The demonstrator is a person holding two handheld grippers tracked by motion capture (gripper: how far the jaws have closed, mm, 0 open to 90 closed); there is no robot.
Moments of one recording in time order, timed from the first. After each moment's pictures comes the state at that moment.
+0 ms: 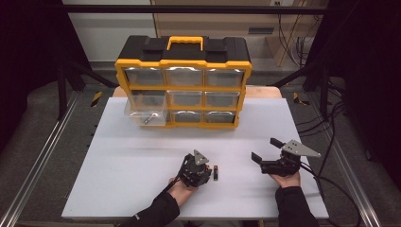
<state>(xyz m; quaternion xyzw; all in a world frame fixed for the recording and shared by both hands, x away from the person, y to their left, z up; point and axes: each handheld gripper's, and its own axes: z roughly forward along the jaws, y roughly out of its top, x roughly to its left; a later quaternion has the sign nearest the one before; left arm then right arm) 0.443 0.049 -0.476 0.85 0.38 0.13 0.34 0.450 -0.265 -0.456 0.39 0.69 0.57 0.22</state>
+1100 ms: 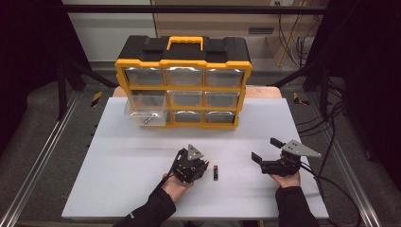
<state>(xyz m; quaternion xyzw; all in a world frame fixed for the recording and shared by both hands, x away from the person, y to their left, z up) 0.445 0.067 -0.445 0.85 0.36 0.13 0.37 0.450 -0.265 -0.456 0.39 0.69 0.57 0.23</state>
